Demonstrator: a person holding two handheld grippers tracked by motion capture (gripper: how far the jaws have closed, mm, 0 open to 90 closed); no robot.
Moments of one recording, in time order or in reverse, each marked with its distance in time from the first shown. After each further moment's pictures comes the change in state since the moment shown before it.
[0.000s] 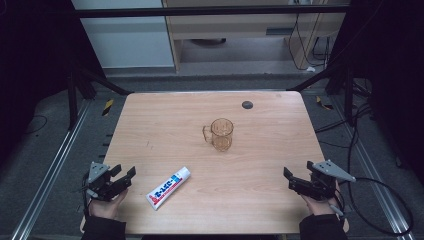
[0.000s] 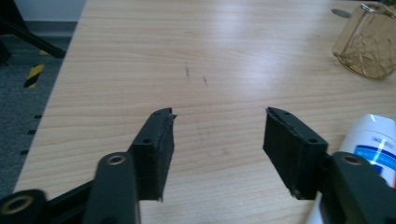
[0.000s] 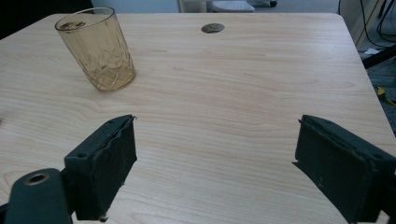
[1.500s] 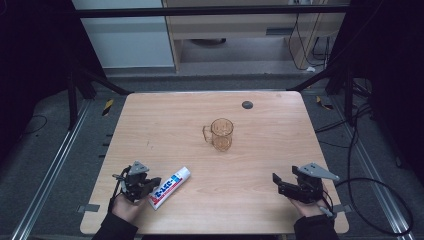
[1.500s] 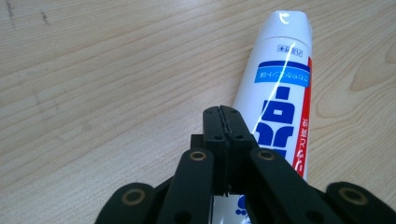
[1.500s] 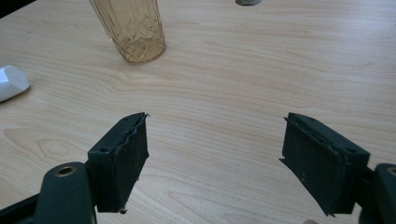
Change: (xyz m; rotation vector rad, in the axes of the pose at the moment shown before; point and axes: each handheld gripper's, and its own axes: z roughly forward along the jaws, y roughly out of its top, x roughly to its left) left arm -0.052 -0.005 0.046 0.323 -0.270 0.219; right arm 0.026 -0.007 0.010 0.097 0.073 -0.037
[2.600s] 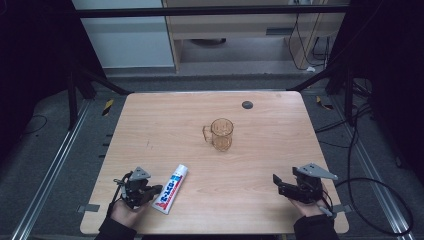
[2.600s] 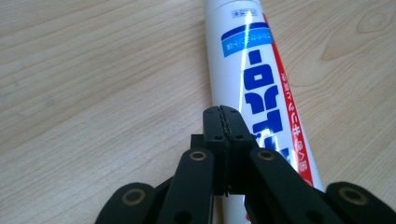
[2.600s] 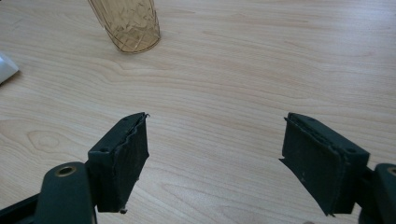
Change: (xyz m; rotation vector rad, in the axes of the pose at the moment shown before) left arm -0.013 -0.010 -0.005 0.047 -0.054 0.024; right arm -0.003 -0.003 0.003 0.031 -0.012 -0.007
